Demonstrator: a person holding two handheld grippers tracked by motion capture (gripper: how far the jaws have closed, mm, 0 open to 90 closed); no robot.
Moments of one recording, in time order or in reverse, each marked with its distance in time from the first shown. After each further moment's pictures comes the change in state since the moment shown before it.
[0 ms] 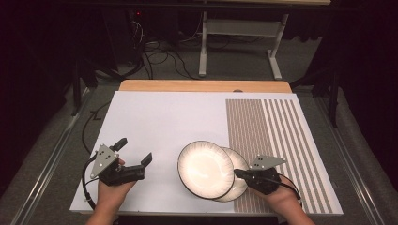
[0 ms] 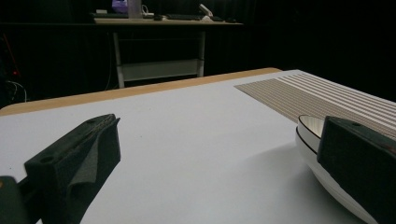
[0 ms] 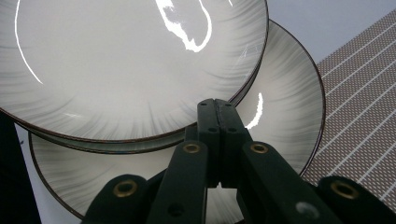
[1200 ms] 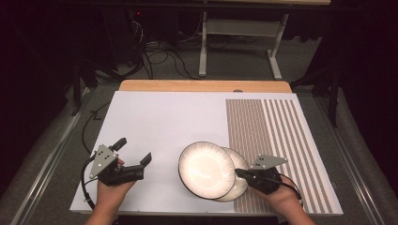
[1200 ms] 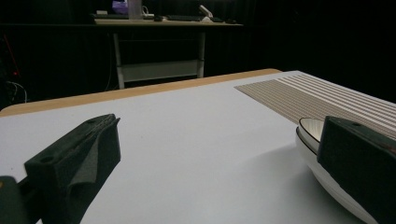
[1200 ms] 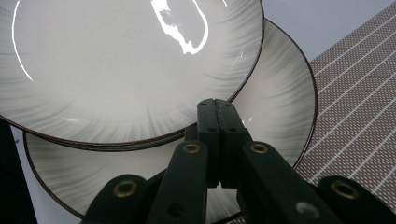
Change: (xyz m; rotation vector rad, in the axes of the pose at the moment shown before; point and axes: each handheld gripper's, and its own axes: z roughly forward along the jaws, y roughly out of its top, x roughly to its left) left arm 0.001 0.000 -0.001 -0.003 0.001 -0.001; right arm -0.002 -0.001 -0.002 0.003 -0.010 0.008
